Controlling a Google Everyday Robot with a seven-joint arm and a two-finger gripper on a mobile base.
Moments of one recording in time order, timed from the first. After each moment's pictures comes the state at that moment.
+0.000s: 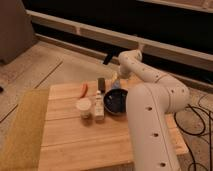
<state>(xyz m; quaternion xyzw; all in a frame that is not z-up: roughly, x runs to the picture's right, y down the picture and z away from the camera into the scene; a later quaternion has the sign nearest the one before) 0.119 -0.037 1.008 -0.21 0.13 0.67 0.70</state>
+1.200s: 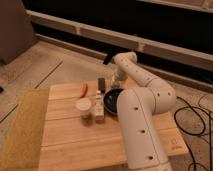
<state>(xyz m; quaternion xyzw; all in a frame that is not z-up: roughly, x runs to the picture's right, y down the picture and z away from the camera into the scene) 0.102 -0.021 1.037 -0.24 0.14 0.67 0.69</state>
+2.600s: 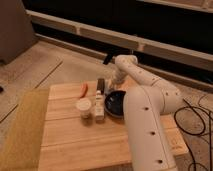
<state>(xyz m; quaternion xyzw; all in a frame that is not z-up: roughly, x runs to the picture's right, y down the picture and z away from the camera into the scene) 0.082 0.027 1.004 -0.31 0.18 0.69 0.63</state>
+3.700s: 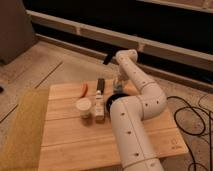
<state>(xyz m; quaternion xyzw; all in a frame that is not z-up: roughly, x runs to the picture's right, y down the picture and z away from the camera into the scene) 0.126 -0.025 1.043 -0.24 0.21 0.68 0.66</state>
